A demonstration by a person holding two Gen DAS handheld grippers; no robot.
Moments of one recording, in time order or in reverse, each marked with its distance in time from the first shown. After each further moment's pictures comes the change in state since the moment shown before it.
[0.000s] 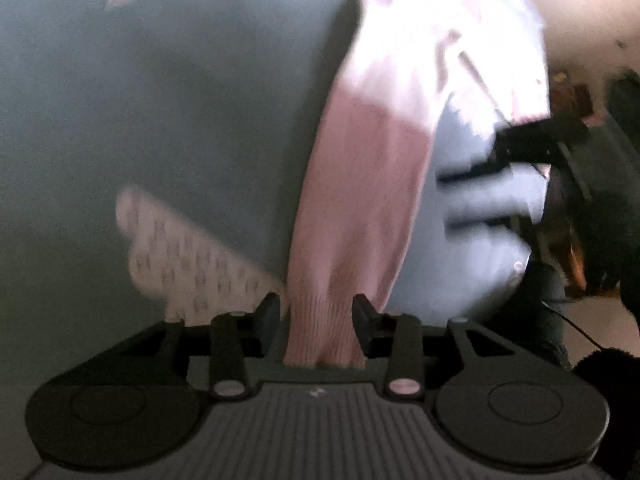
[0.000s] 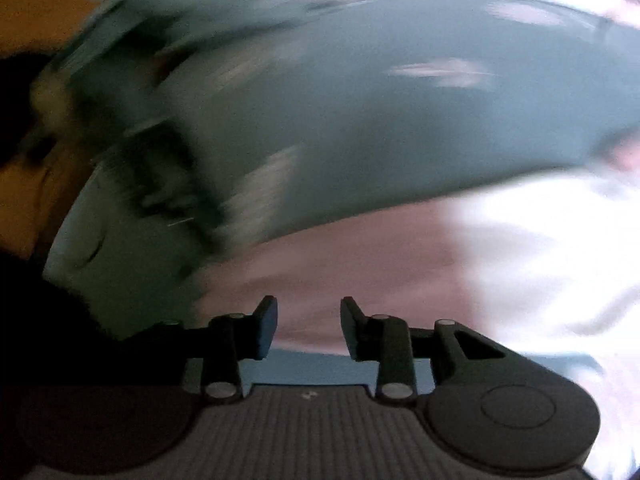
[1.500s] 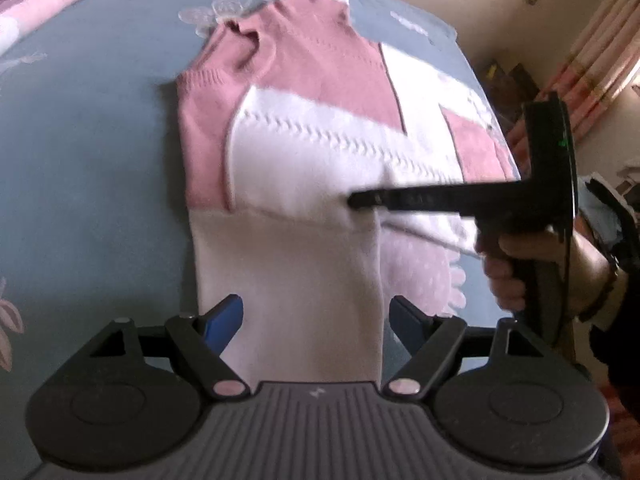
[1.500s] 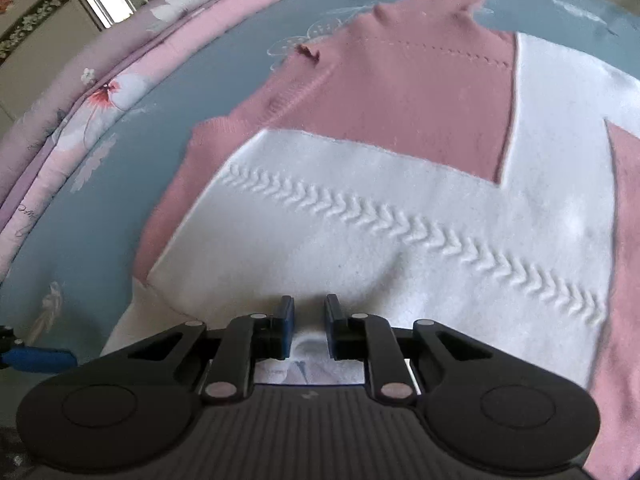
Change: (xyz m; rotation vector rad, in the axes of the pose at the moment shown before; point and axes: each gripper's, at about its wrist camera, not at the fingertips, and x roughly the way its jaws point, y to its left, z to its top) left arm 0.072 -0.101 0.187 0.337 -0.203 -0.009; right arm -0.040 -0.198 -0.025 0.819 -0.421 -0.544
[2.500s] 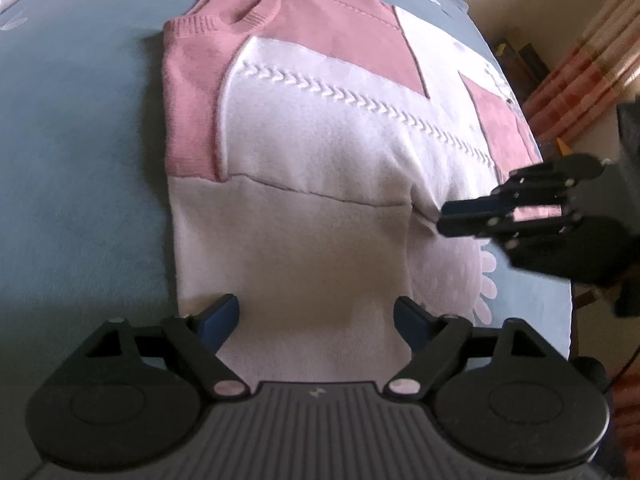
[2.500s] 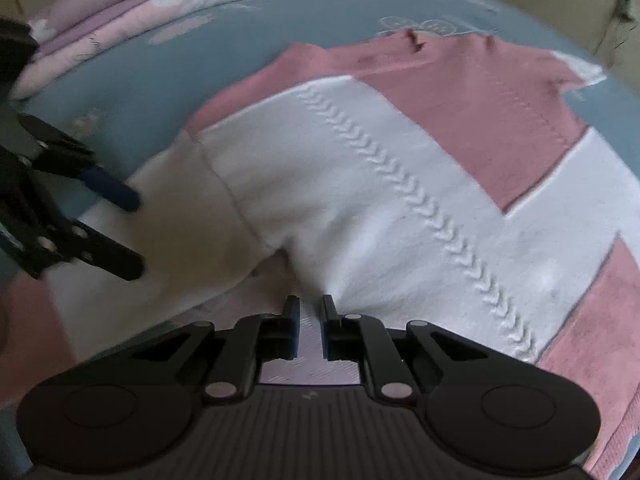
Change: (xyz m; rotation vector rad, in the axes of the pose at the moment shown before) left arm 0.049 0.005 0.002 -0.004 0.061 0.000; right arm -0.050 -0.001 -0.024 -0.489 0.161 0.021
